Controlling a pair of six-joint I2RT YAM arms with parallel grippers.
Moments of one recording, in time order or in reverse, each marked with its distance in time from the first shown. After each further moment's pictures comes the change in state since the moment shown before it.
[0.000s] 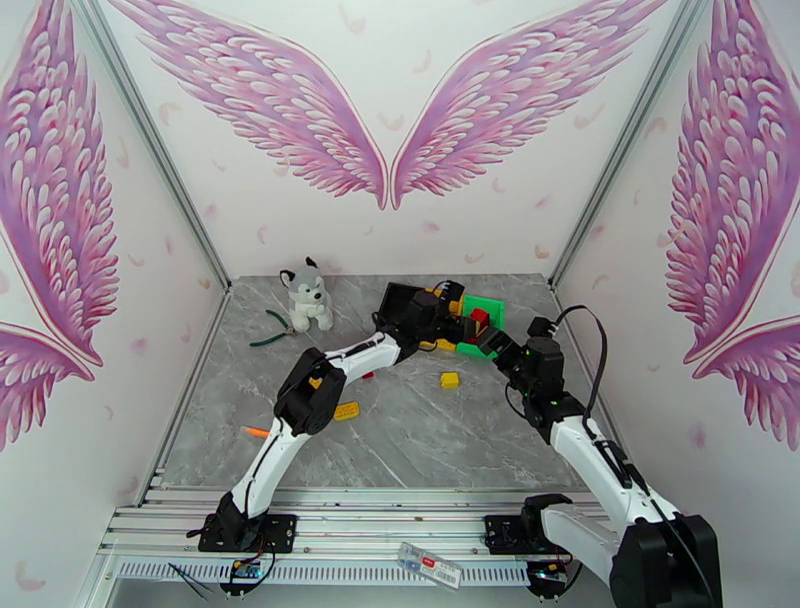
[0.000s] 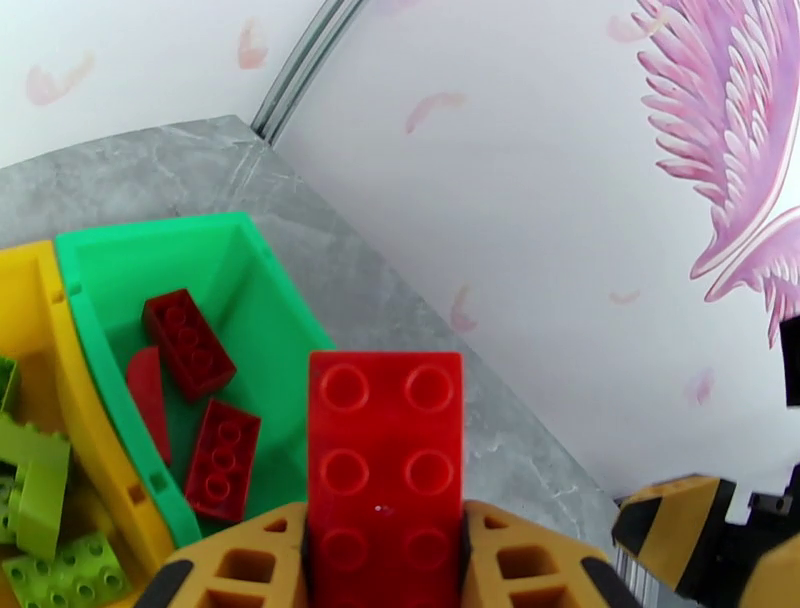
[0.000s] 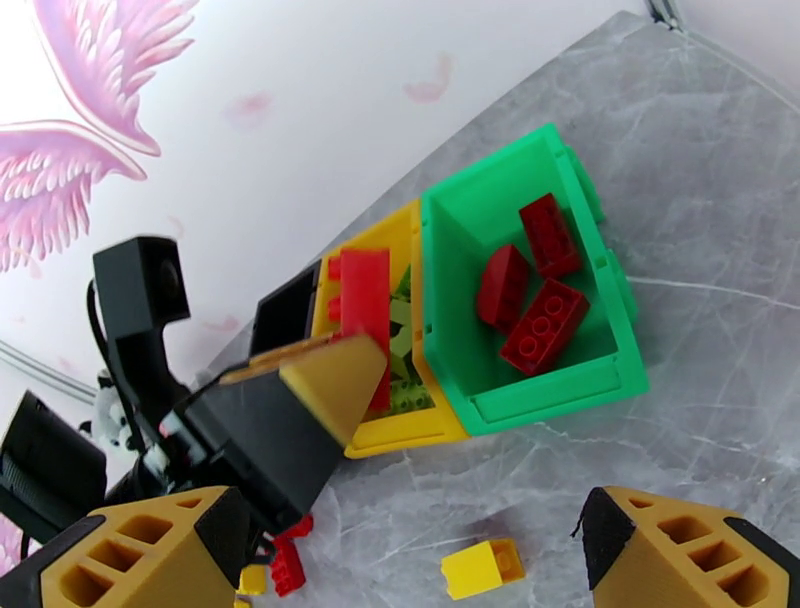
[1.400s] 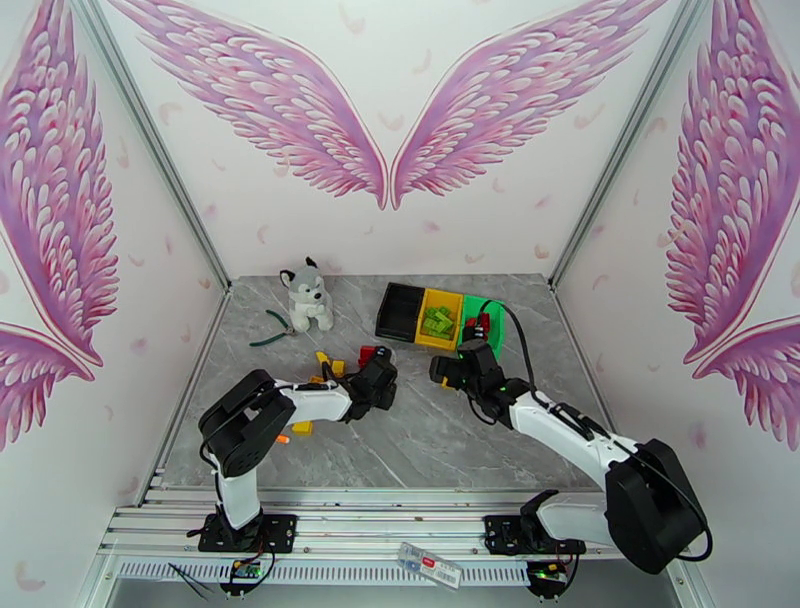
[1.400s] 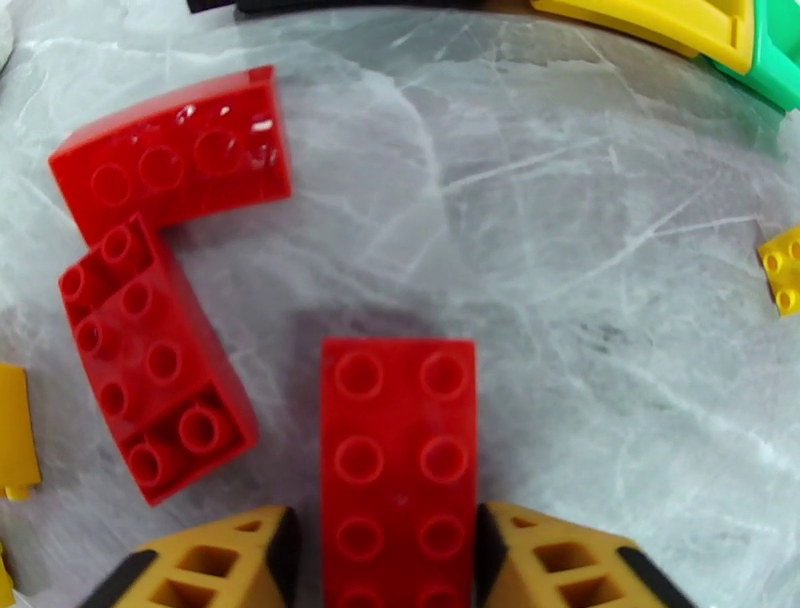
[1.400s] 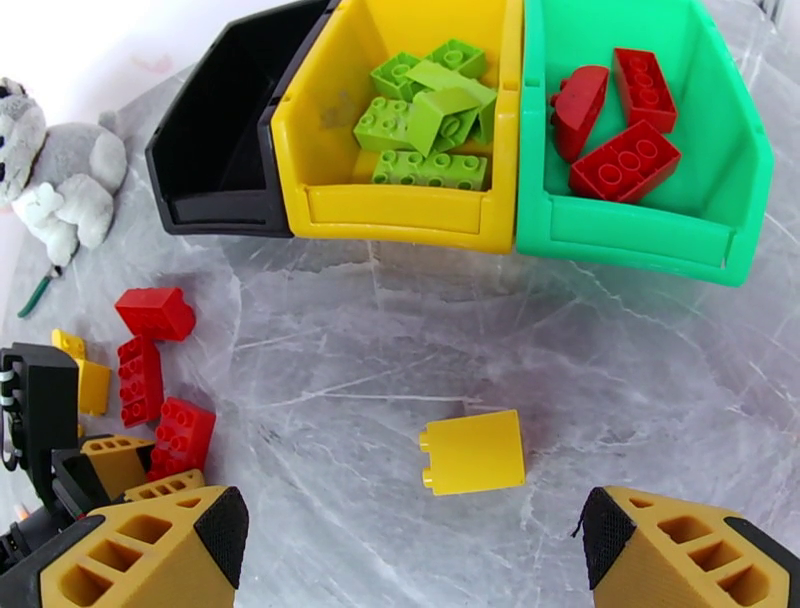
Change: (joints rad) left arm -0.036 -0.599 -1.081 -0.201 -0.718 0.101; right arm 0.374 0.255 0.125 -0.212 0.228 -0.234
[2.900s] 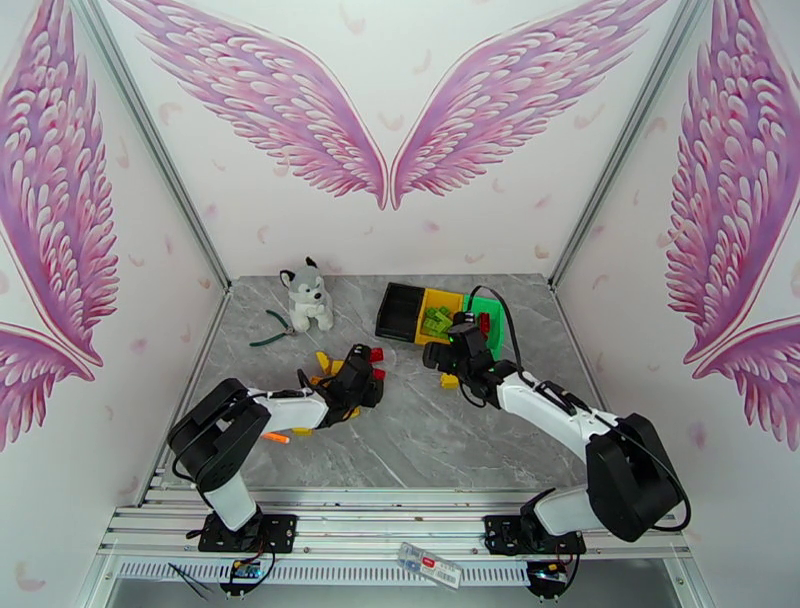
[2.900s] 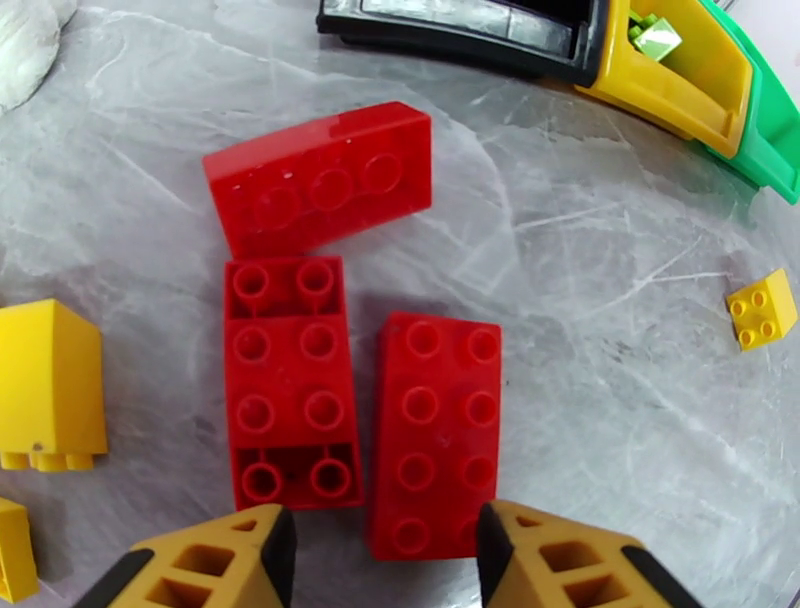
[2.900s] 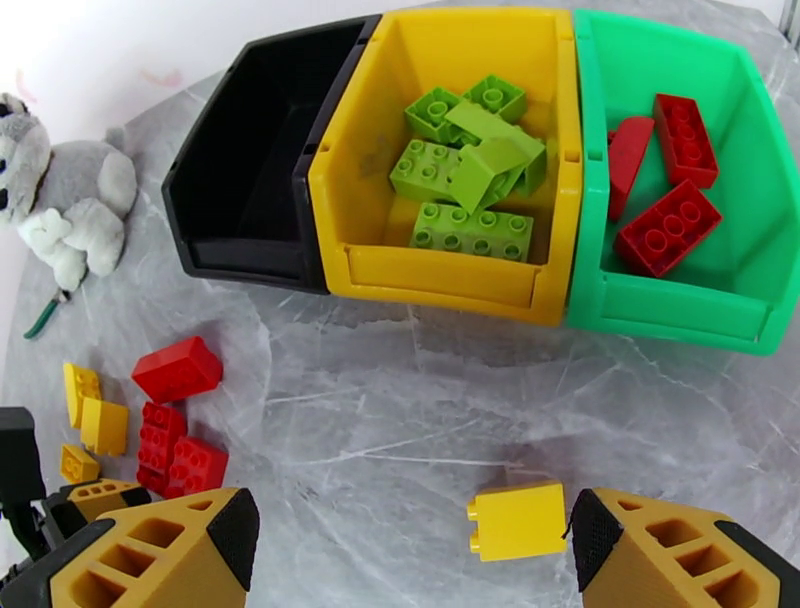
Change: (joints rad) left arm 0.083 -0.133 -0.190 0.187 0.090 -0.071; right arm 0.000 0.124 0.139 -0.008 -0.005 -0.013
